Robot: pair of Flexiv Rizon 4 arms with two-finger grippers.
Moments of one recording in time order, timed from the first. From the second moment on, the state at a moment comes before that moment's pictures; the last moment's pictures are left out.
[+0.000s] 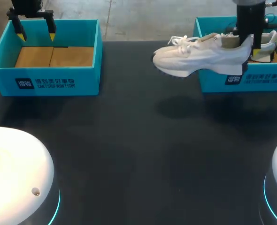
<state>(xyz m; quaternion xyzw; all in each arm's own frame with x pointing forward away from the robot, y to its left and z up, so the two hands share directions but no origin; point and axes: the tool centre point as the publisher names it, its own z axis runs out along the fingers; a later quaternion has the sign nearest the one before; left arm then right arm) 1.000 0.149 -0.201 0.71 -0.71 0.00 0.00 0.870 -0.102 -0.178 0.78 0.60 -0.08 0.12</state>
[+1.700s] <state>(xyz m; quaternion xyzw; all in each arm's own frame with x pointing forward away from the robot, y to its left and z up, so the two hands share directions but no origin) 1.000 0.150 -0.201 0.71 -0.71 0.00 0.00 0.712 0.054 -0.222 0.76 0.63 -0.09 0.12</state>
